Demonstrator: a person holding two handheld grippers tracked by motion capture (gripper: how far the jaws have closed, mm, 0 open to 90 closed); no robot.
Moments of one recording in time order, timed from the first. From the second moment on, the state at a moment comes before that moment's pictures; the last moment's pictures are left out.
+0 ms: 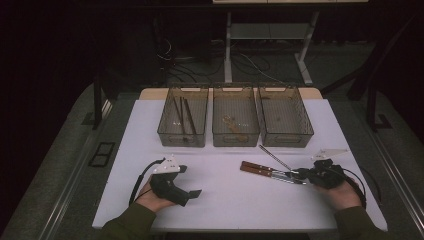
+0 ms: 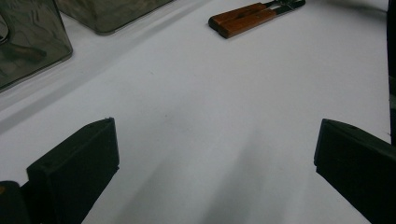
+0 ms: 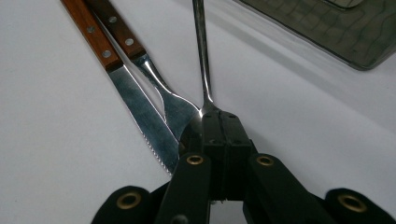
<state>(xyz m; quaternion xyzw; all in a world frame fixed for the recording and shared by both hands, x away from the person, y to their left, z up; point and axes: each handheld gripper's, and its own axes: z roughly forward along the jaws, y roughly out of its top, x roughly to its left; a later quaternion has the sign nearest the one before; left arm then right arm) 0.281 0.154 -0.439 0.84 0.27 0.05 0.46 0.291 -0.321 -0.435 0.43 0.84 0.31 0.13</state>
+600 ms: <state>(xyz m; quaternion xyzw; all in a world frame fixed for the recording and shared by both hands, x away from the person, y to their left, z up) 0.281 0.154 -0.438 0.84 0.27 0.05 0.46 0.279 -0.303 -0.433 0.40 0.85 0.34 0.09</state>
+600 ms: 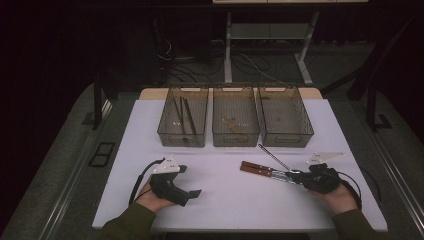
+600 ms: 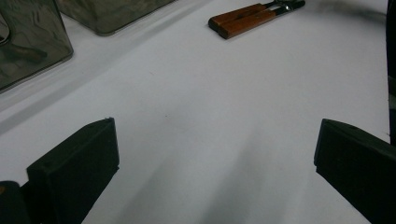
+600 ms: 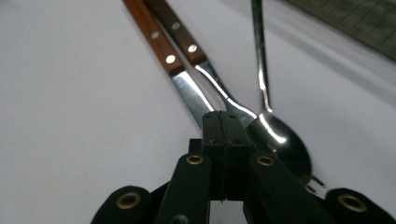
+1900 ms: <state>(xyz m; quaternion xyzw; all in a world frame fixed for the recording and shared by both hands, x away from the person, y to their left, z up) 0.281 0.152 -0.440 0.85 0.27 0.05 0.46 0.321 -0.345 -0.437 0.46 0.82 0.31 0.14</state>
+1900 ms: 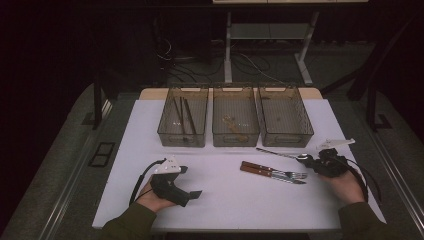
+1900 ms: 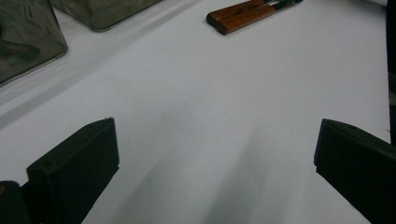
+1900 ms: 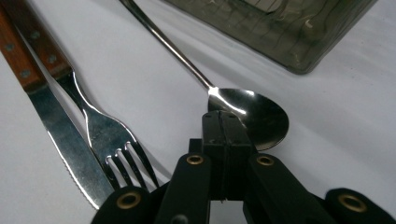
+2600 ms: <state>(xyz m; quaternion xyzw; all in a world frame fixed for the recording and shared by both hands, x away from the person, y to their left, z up) 0.280 0.149 -0.443 0.85 0.26 0.04 0.45 0.344 -0.367 -0.445 0.48 0.81 0.33 0.11</state>
